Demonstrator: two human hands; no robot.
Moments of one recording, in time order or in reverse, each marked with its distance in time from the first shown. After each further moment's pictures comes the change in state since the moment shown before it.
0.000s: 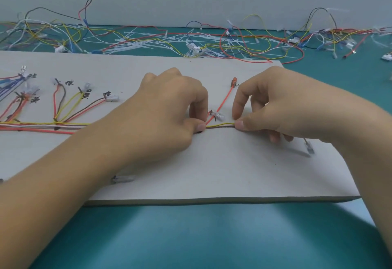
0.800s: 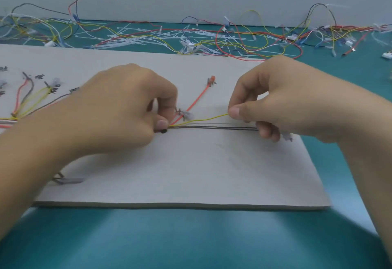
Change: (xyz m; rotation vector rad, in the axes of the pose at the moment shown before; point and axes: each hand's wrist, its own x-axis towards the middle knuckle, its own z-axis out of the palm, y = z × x) left_hand -0.002 -0.028 -0.014 0.166 -0.003 -0.043; right_hand -0.008 -0.004 -0.007 0.123 0.037 -0.006
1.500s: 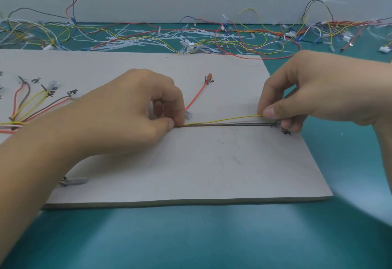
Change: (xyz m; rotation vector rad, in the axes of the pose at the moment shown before) left_hand -0.001 -0.007 0.000 -0.322 -0.118 0.126; right_hand 0.003 0.022 -0.028 -0.088 -0.056 0.050
